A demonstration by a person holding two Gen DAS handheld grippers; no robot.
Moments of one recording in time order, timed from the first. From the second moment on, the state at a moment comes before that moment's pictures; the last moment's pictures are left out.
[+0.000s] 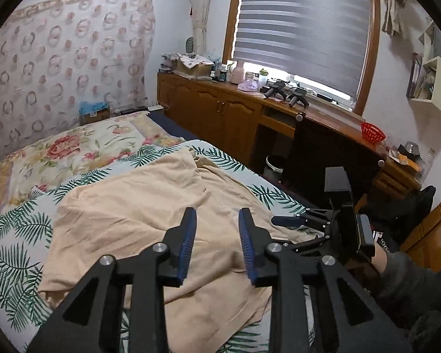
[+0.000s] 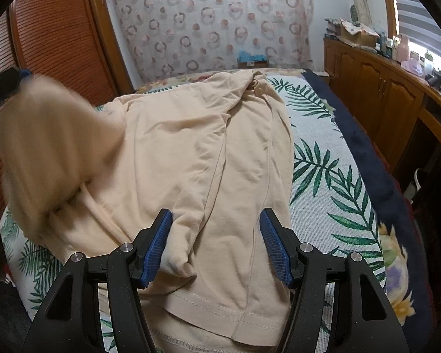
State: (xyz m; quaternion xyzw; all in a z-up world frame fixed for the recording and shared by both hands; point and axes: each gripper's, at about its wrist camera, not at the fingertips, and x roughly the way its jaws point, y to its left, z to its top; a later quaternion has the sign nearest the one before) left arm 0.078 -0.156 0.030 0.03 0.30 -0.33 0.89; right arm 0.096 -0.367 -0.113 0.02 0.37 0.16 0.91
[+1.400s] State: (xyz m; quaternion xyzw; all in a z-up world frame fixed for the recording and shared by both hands) left arm 0.069 -0.032 -0.035 -0.01 0.32 -0.15 0.94; right arm 0.116 -0.256 -0.096 -0.10 0.37 0.30 0.87
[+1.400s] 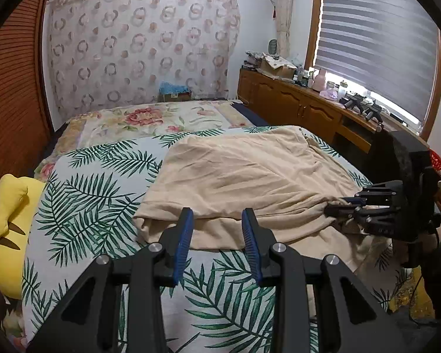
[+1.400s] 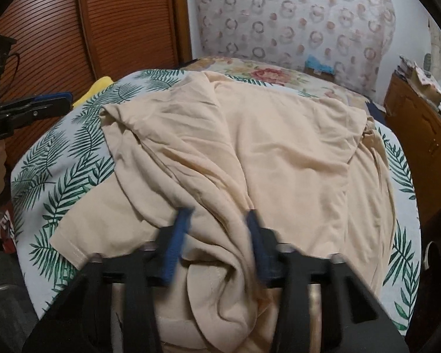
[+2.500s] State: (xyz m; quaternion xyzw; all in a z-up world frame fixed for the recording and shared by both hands) left arm 0.061 -0.032 -0.029 -0.02 0.29 -0.13 0.95; right arm 0.098 -0.312 -0.036 -0.09 0.30 0.21 0.93
